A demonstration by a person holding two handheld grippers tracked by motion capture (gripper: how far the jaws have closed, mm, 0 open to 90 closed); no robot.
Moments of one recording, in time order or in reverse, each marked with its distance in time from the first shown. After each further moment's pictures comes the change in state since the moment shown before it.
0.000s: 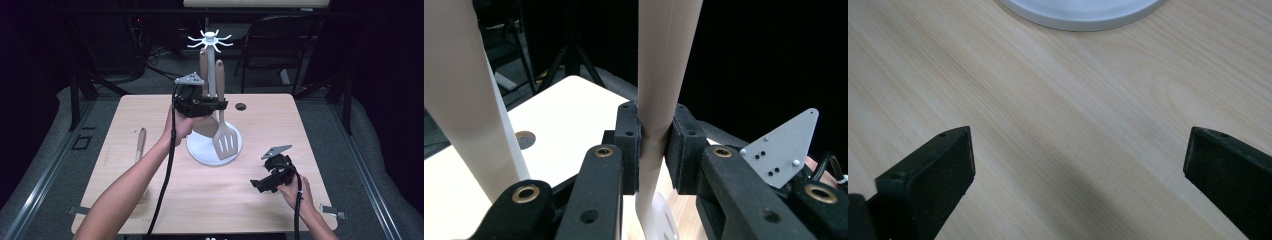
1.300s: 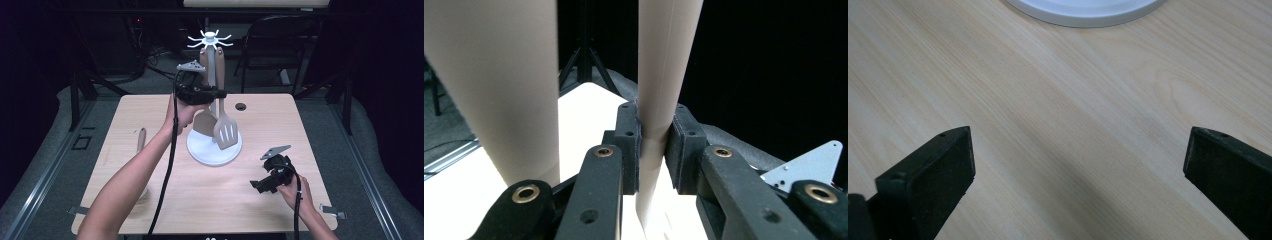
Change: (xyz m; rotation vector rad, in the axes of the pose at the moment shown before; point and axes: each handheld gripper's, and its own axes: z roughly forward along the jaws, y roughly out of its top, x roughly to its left) left arm 0.014 0.022 0.003 0.004 0.049 -0.022; right arm 0.001 0.000 0.002 0.006 -0.003 -0.013
